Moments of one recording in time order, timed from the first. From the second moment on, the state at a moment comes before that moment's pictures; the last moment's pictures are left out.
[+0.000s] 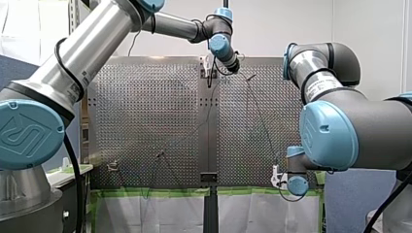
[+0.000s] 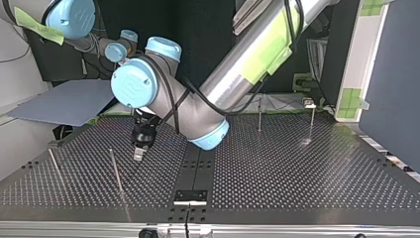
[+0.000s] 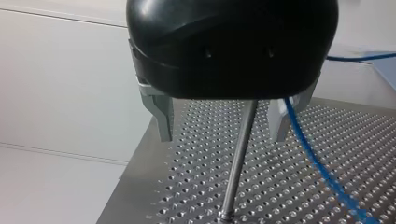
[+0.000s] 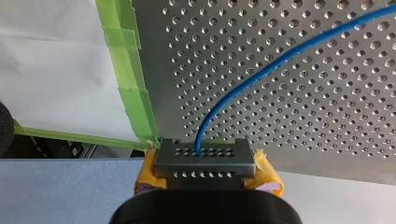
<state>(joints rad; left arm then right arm) -0.74 -2.15 -0.85 -3.35 -1.93 -1.71 1.75 -0.53 1.75 -1.02 1.72 1.59</state>
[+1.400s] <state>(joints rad) -0.74 -2.14 -0.85 -3.34 -1.84 -1.71 1.75 -0.53 1.75 -1.02 1.72 1.59</state>
